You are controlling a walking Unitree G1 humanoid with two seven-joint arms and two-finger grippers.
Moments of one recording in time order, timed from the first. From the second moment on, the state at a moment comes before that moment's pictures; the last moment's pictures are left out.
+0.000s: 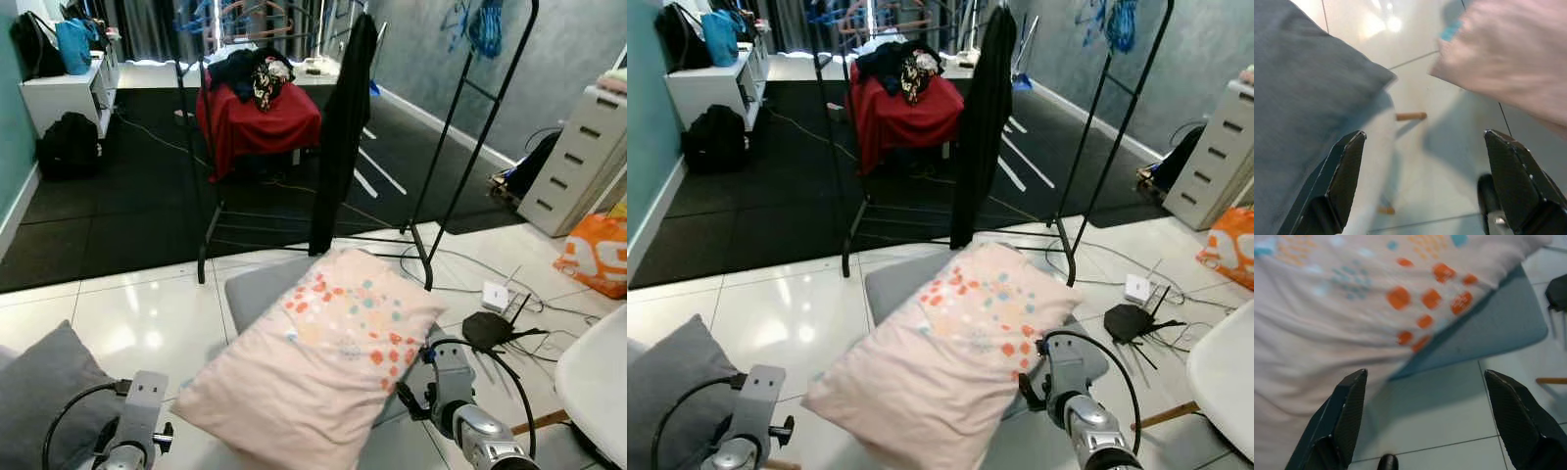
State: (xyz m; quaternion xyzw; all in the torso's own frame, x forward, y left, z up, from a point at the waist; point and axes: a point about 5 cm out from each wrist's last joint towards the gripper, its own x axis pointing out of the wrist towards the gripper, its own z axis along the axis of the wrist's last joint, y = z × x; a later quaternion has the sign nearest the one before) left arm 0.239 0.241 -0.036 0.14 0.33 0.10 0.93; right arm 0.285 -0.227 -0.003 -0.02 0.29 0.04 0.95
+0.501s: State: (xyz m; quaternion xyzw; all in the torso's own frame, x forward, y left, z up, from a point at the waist) left arm 0.249 0.238 -0.030 0.13 0.32 0.11 0.93; right arm 0.288 -0.228 0.004 0.01 0.27 0.06 0.96
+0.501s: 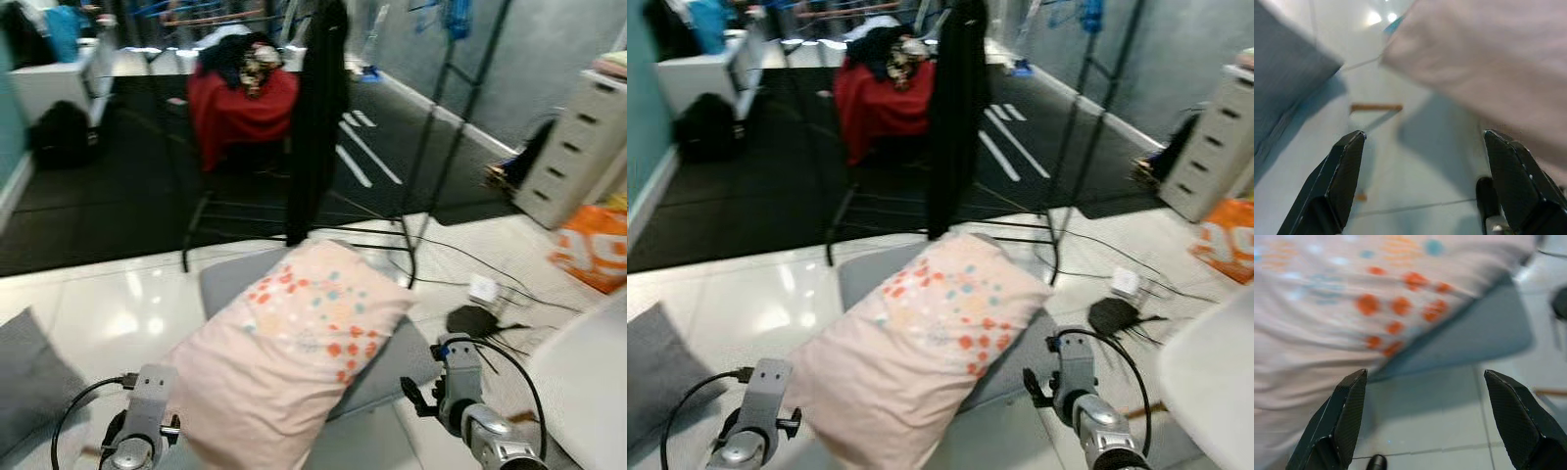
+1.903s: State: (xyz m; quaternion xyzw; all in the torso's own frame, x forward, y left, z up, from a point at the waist) left arm 0.250 0.240 -0.028 0.13 0.32 0.11 0.93; right arm 0.288 -0.232 0.002 0.01 0.29 0.02 0.96
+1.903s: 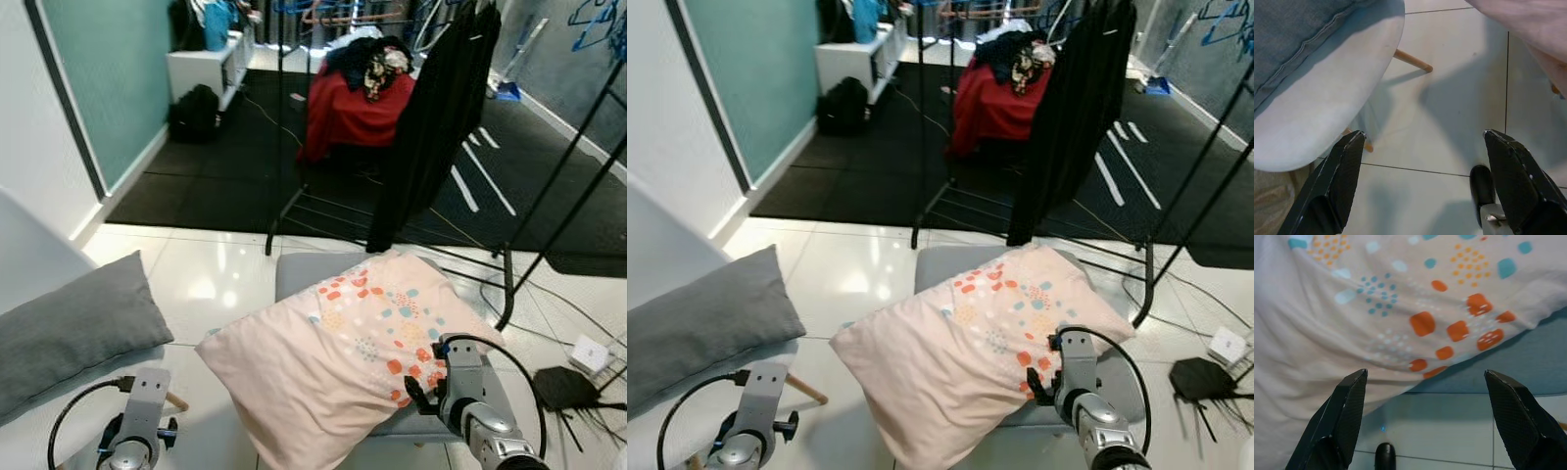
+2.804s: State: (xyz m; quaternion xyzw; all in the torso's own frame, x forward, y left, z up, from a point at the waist) left arm 0.249 0.242 -0.028 0.13 0.31 0.12 0.93; right arm 0.297 -0.238 0.012 0.08 0.27 -0.01 0.96
